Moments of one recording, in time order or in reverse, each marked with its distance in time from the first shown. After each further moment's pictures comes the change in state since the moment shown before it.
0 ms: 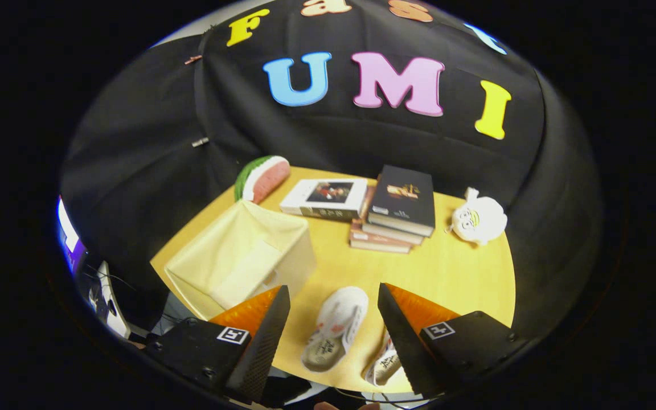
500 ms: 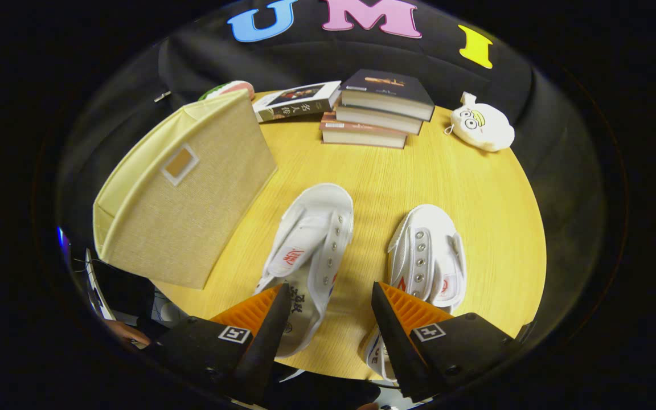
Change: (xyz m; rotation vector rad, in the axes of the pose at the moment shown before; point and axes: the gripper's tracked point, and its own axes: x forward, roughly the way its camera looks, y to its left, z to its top) arm 0.095 -0.023 -0.144 0.107 0.258 -0.060
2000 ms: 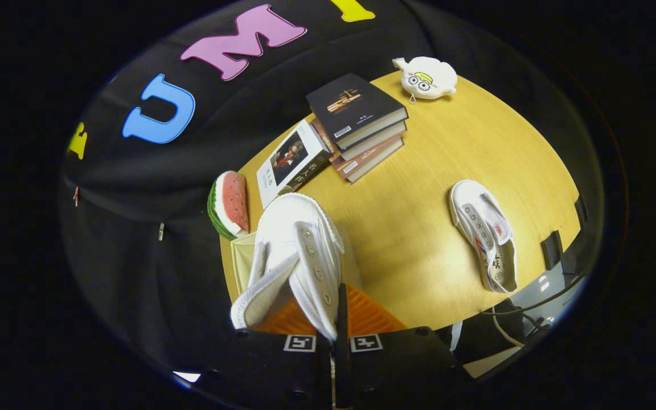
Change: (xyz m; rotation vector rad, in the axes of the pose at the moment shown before) arm -0.111 0.133 0.161 0.731 0.056 0.144
